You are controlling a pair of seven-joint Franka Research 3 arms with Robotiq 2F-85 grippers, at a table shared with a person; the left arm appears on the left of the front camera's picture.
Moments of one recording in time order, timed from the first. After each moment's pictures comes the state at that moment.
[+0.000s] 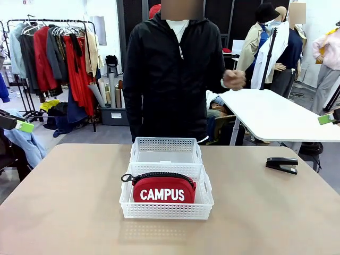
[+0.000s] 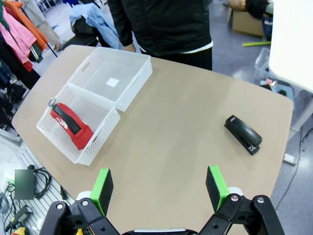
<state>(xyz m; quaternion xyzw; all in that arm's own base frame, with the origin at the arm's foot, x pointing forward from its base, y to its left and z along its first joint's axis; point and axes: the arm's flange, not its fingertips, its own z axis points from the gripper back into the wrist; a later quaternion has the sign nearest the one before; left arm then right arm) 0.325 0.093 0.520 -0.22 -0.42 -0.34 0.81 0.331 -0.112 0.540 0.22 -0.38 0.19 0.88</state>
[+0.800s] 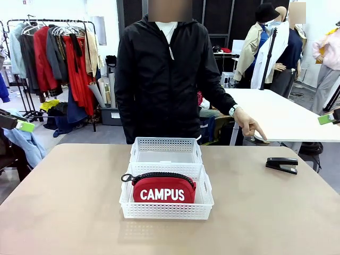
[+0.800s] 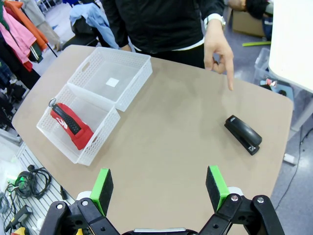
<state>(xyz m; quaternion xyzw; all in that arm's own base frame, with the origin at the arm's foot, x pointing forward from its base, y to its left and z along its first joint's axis) 0.325 0.091 0.521 -0.22 -0.42 -0.34 0.81 0.331 -0.112 0.540 0.22 -0.38 0.19 0.88</state>
